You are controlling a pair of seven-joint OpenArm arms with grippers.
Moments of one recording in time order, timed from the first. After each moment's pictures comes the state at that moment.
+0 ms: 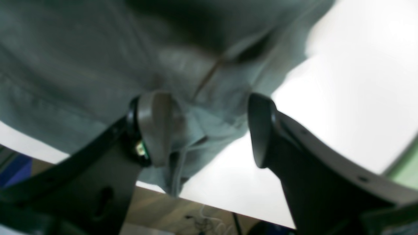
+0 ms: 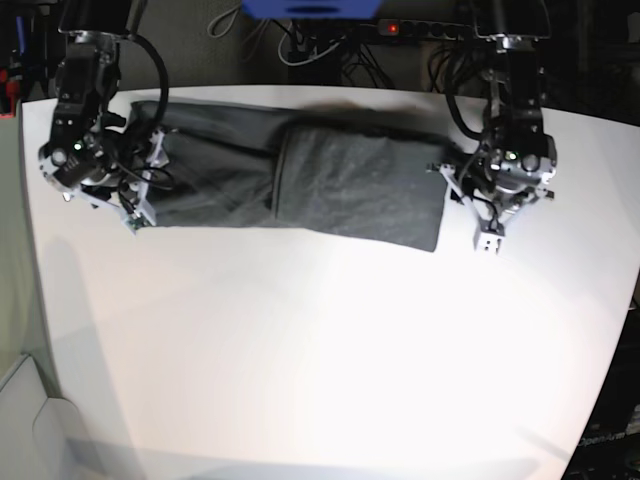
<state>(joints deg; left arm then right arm) 5.0 -6.2 -8.1 96.9 1.5 -15.6 59.9 -6.9 8.8 15.1 104.0 6.4 40.1 -76.8</state>
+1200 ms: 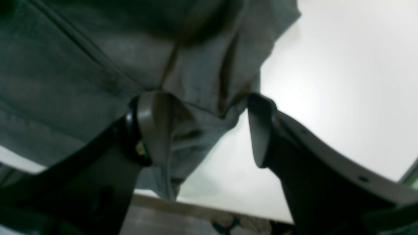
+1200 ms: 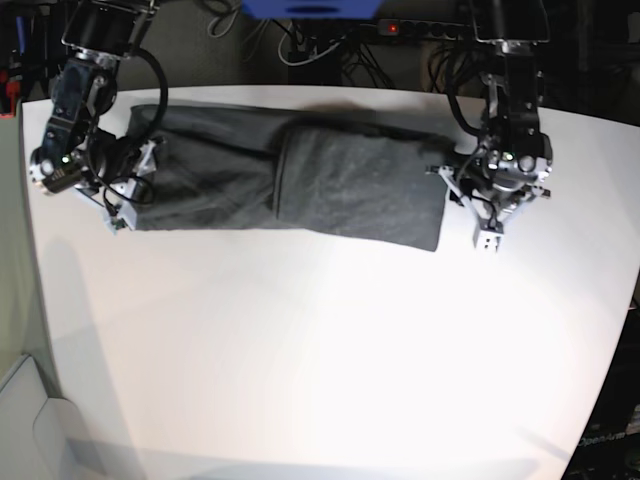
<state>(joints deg) 5.4 -6.3 -8.1 92.3 1.4 -15.4 54.4 -2.8 6.2 23.1 94.5 6.4 39.9 -77.8</state>
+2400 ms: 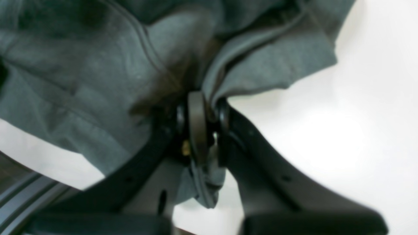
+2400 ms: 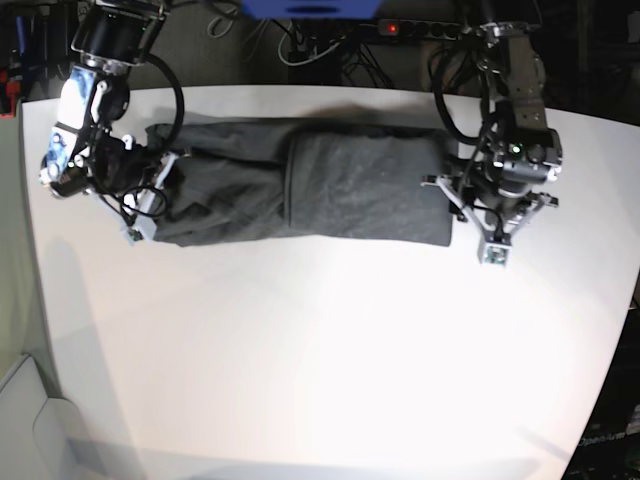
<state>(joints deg) 6.4 -2.2 -11.1 107.9 1.5 -15.6 63.4 -1.1 4.0 23.2 92.0 15.7 39.7 -77.0</state>
